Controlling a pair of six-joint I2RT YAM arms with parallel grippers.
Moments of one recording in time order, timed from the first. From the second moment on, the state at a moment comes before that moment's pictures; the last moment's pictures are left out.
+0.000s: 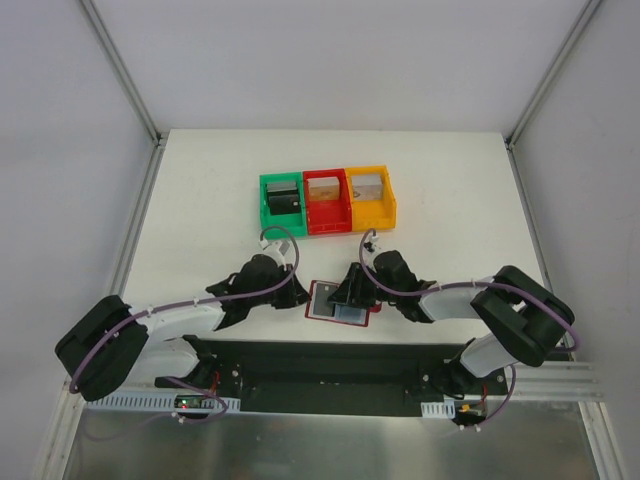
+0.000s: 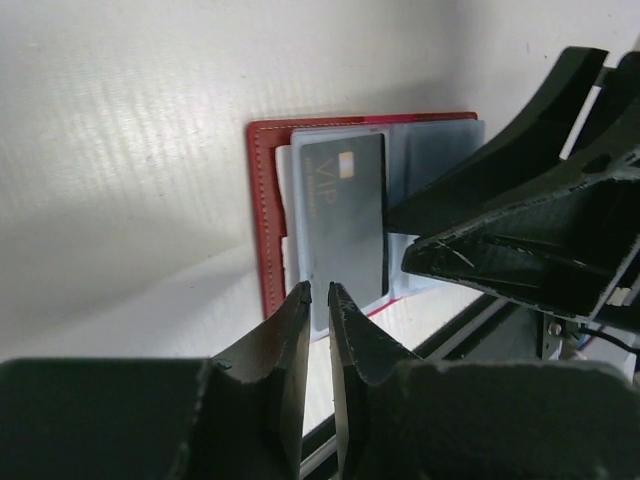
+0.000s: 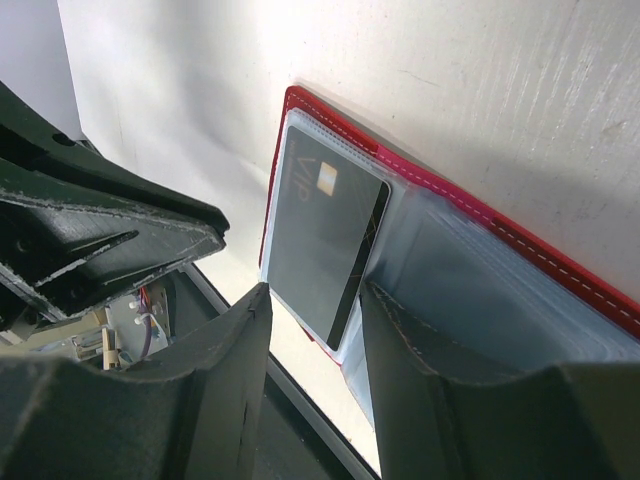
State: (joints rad) left arm -0.78 1.17 0.33 0.16 0.13 -0.87; right arm 0.80 1.50 0.40 0.47 -0.32 0.97
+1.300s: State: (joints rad) left arm -0.78 1.37 0.36 0.28 0.18 -0.87; right arm 0.80 1.45 0.41 0.39 -0.30 0.95
